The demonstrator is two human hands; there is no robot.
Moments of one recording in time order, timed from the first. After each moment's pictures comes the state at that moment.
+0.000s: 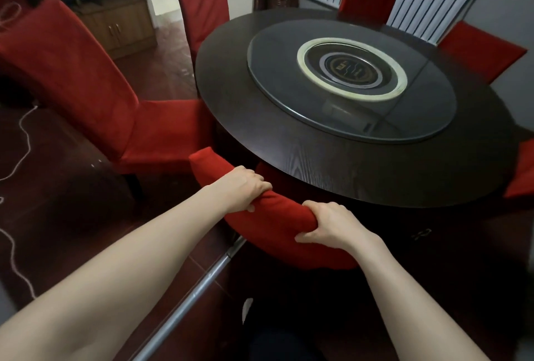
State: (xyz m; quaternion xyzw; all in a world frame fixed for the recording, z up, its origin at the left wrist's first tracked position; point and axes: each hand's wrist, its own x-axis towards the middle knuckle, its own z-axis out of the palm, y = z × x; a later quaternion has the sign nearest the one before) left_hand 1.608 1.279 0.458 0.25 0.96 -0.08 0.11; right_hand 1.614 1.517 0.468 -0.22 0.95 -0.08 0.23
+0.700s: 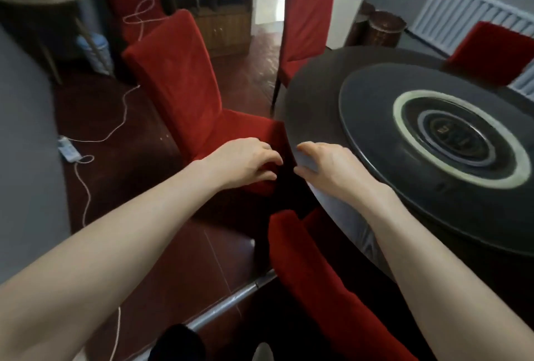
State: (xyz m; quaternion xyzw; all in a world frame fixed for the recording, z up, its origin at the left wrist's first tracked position) left_hand 1.580 1.078 0.545 0.05 1.00 0.07 -0.02; right_hand 1.472 1.262 0.566 -0.47 0.88 -0.06 0.02
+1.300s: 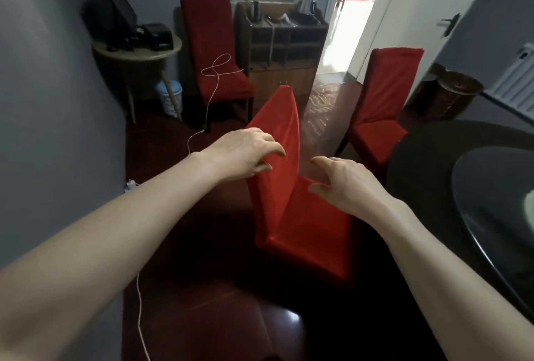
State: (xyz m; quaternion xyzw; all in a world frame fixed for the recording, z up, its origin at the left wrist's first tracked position) left_hand 1.586 0.659 0.600 -0.02 1.00 0.02 -0.09; right_hand 1.452 0.860 0.601 -0.51 0.86 -0.04 0.01
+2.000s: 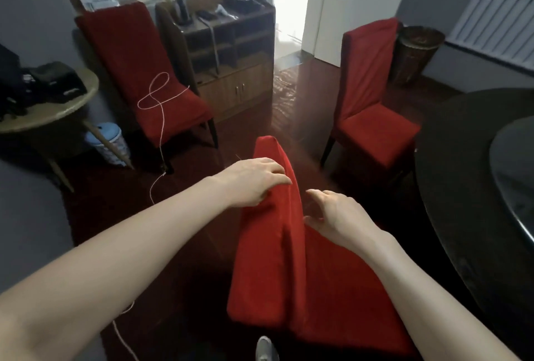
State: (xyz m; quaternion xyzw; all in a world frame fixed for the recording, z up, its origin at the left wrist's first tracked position) left_hand 1.279 0.393 0.534 0.18 0.98 0.00 0.01; right_hand 1.231 0.618 0.510 -0.35 0.92 -0.09 0.11
